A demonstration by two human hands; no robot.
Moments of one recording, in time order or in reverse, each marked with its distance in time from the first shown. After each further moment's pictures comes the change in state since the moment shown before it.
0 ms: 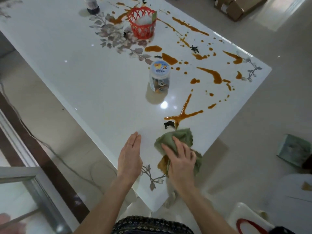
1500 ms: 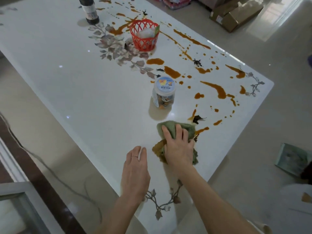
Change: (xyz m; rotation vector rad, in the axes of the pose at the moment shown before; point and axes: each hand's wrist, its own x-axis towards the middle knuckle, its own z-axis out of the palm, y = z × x) left_hand 0.033 0.012 -0.012 0.090 -0.015 0.013; right_hand 0.129 -0.023 0.003 -0.332 -0.209 0.108
